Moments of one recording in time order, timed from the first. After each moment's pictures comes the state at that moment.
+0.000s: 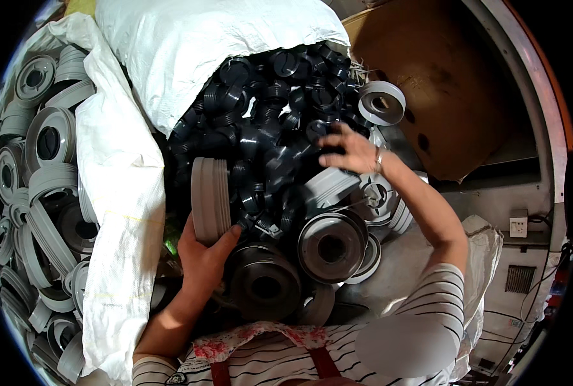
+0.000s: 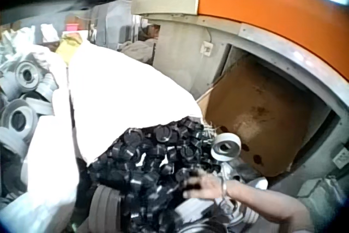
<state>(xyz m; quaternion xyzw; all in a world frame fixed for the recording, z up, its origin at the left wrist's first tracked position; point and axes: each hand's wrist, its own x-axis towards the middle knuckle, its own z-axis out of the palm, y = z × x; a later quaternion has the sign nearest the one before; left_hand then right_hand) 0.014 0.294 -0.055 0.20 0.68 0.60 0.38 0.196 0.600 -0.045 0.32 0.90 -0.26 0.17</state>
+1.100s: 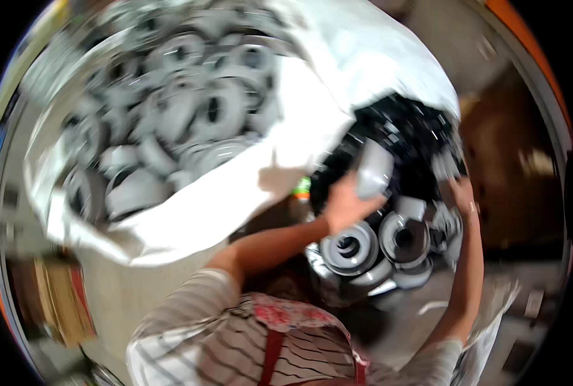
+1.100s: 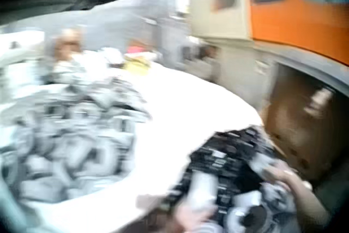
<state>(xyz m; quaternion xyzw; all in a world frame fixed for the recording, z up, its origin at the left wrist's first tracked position) 0.054 0.227 -0.035 0.37 0.67 0.61 0.21 0.254 0.544 -0.011 0.43 0.86 -0.24 -0.13</state>
